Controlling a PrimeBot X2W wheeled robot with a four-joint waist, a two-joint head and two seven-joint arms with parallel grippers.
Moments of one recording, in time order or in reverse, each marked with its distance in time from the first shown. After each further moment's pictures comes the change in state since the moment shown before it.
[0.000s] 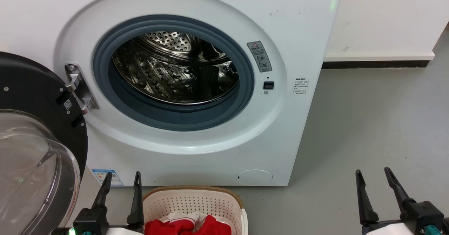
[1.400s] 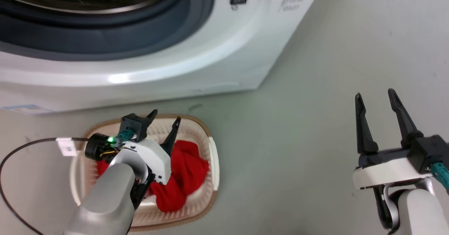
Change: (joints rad) left arm -0.714 0.183 -0.555 0.751 -0.327 -0.076 0.000; right arm -0.303 0.000 0.026 -0.020 -0.022 0.000 0.000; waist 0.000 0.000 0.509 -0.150
